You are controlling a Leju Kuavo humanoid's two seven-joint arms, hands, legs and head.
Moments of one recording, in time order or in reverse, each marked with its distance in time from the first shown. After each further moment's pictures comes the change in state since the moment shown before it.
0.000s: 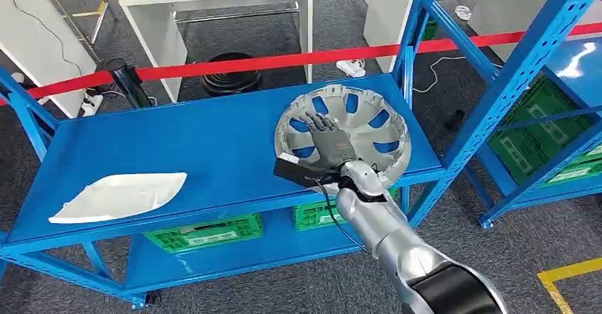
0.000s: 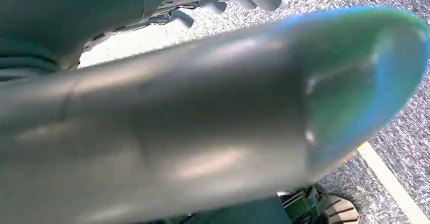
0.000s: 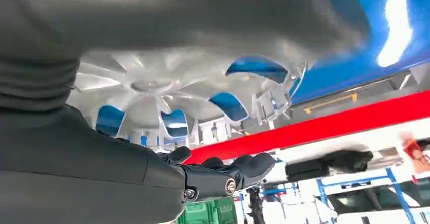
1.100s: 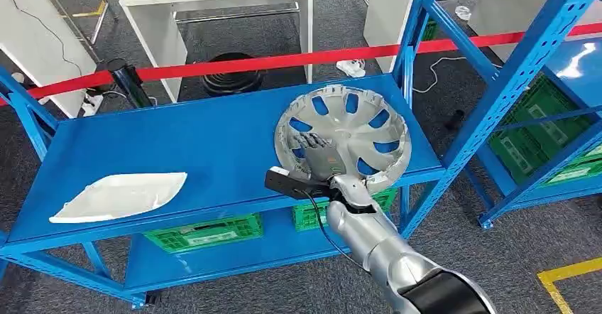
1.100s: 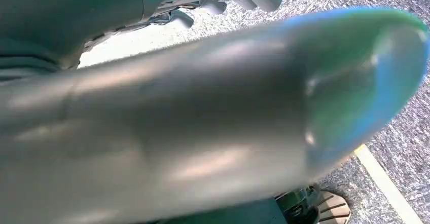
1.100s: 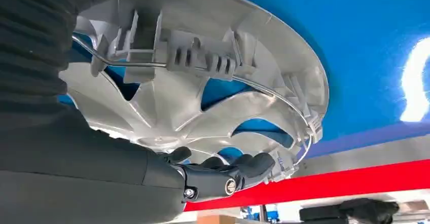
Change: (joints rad) left arm -0.001 -0.011 -0.002 0.000 0.028 0.011 -0.002; right arm 0.023 0.046 0.006 0.054 0.029 0.054 0.101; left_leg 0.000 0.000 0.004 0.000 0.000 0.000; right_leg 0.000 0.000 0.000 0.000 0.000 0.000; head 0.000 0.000
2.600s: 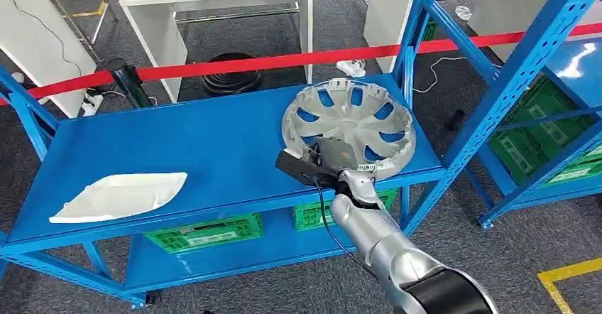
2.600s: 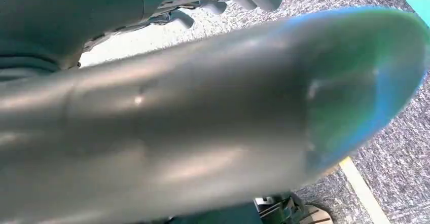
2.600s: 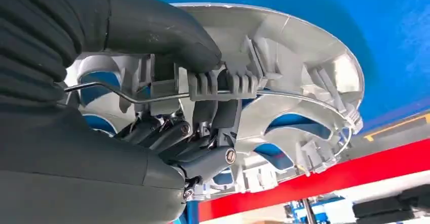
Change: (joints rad) left arm -0.007 0.001 0.002 0.000 0.060 0.048 -0.019; right arm -0.011 0.000 -0.068 0.000 -0.064 -0.049 0.075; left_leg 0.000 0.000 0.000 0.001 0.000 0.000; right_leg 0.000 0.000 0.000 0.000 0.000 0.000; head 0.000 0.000
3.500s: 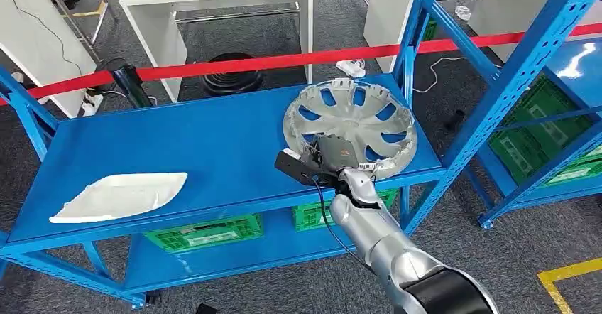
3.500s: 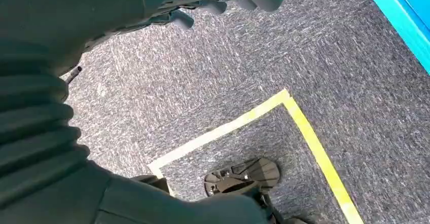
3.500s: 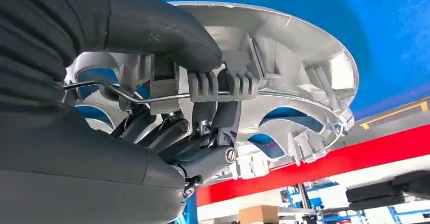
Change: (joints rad) left arm -0.024 0.001 0.014 -0.003 0.015 0.047 -0.001; right arm -0.002 -0.002 0.000 -0.001 0.038 -0.044 -0.006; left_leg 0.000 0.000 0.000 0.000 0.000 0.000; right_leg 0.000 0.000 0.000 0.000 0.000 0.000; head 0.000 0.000
